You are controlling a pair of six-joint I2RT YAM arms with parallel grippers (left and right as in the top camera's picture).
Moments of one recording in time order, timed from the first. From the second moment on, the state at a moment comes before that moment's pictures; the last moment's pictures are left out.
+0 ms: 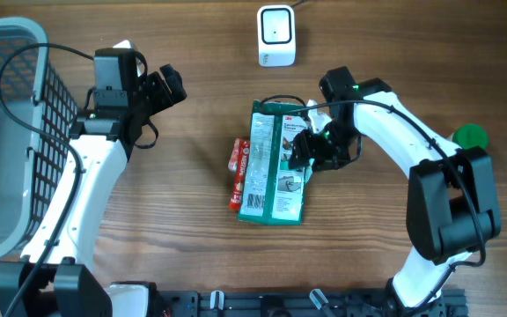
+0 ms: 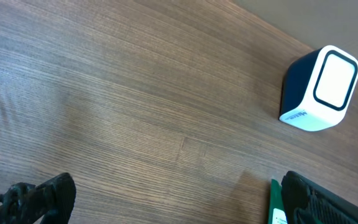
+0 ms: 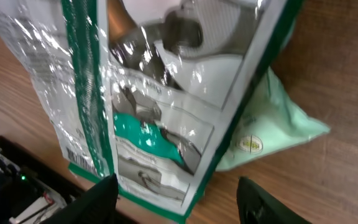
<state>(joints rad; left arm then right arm) -0.06 1.48 1.14 -0.45 0.02 -0.47 0.31 1.91 1.31 -1.05 -0.50 0.15</state>
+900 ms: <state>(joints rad) -0.35 1.66 1.14 -0.68 0.35 -0.52 0.31 1.91 1.24 -0.94 -0.56 0.16</state>
